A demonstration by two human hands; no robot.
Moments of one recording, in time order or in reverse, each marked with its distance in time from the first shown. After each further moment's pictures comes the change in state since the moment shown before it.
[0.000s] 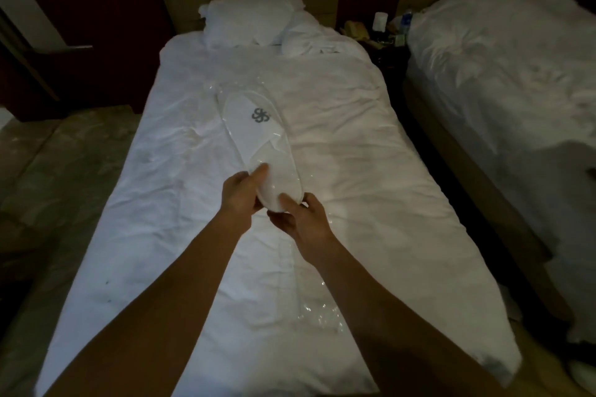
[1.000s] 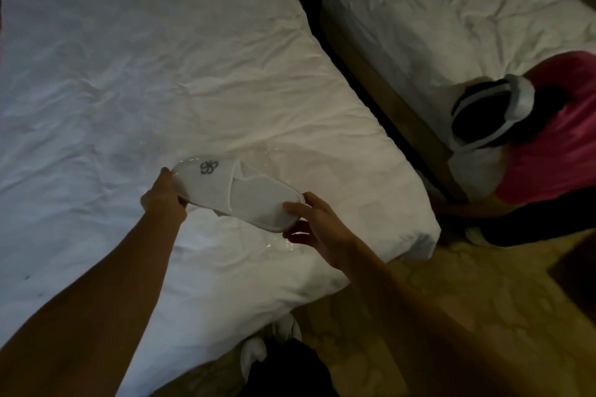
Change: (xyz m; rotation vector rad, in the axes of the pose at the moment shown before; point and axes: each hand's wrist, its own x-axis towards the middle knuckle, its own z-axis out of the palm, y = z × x) left_hand 0.025 -0.097 -0.081 -0.220 0.280 -0.287; right_hand -0.110 0.055 -0.089 -0.309 0.165 0.087
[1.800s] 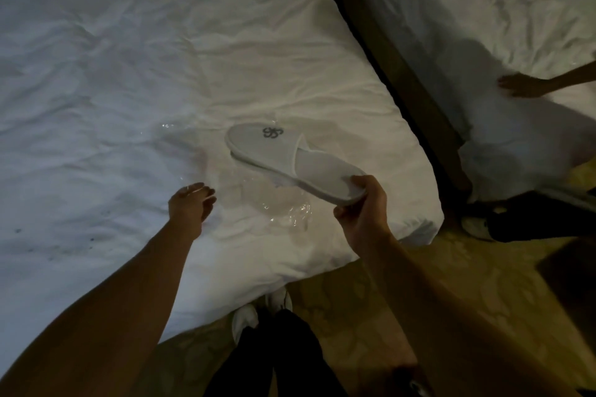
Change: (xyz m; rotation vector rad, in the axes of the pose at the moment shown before) left_hand 0.009 -0.075 -0.047 0.197 -0.101 -0.143; right_hand 0.005 0.016 -0.028 0.435 0.443 -0.052
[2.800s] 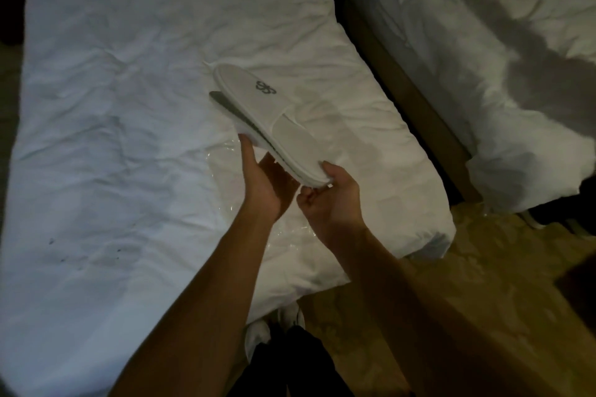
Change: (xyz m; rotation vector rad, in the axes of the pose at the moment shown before) left_hand -0.103 0.026 0.087 -0.386 -0.682 -0.030; right_hand -0.042 0.008 0.081 0.282 -0.329 0.163
